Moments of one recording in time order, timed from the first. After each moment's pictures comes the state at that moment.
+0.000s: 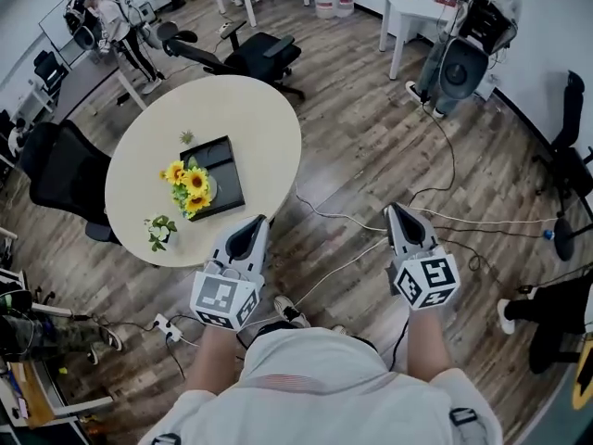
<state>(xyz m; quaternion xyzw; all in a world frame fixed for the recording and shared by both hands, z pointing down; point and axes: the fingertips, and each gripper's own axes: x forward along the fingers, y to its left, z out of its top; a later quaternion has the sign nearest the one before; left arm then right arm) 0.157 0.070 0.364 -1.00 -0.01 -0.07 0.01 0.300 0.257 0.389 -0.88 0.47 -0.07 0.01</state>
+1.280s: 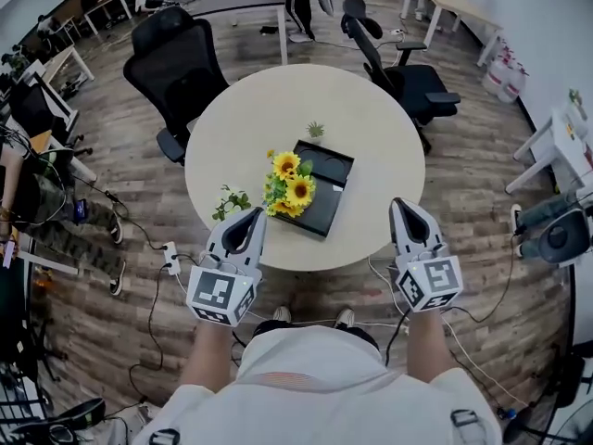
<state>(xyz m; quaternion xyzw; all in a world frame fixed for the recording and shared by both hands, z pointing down) 0.080 -0.190 0.355 -0.94 0.33 -0.05 0.00 0.309 -0.125 0.355 -0.67 0.74 -0.02 -0.03</state>
